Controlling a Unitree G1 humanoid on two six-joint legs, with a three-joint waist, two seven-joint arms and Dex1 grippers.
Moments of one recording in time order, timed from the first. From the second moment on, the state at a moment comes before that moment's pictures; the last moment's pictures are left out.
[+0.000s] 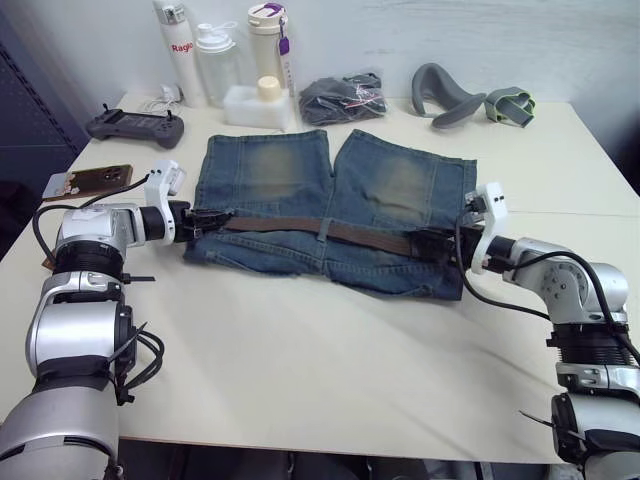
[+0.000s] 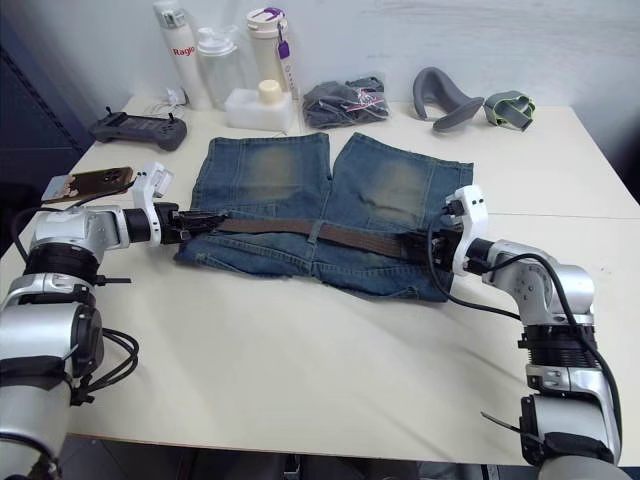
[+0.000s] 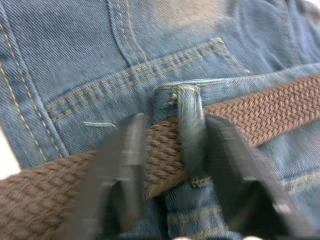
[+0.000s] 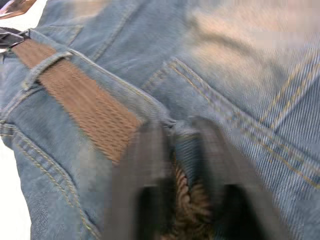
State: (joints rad) left arm -1.07 0.67 0.07 1.02 -0.20 0.63 -1.00; right arm -0.61 -0.63 -0.11 0.15 0.57 0.80 0.77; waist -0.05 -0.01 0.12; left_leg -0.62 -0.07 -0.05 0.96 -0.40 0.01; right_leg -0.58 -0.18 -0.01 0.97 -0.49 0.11
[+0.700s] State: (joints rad) left arm 0.01 0.65 0.32 -0.13 -0.13 -0.36 -0.97; right arm 0.38 -0.68 -0.21 -0.29 -0.03 -0.67 0.72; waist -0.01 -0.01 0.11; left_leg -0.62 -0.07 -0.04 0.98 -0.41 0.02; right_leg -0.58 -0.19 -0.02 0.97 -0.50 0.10
